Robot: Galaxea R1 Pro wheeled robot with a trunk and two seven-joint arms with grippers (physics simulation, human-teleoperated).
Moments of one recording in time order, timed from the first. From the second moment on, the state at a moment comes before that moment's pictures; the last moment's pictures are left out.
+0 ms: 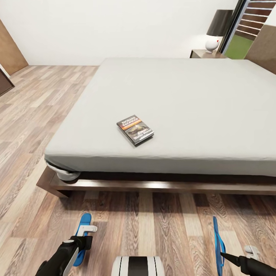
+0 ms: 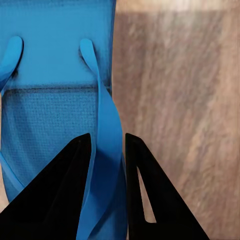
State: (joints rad) left arm -0.44 0.04 0.08 -0.59 -0.10 0.30 -0.05; right arm -0.58 -0.54 -0.06 0.07 -0.27 -0.03 1.20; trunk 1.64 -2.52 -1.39
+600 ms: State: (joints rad) left arm -0.44 0.04 0.08 -0.59 -0.10 0.29 -0.05; right arm -0.58 -0.54 -0.06 0.07 -0.27 -0.03 1.20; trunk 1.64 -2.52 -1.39
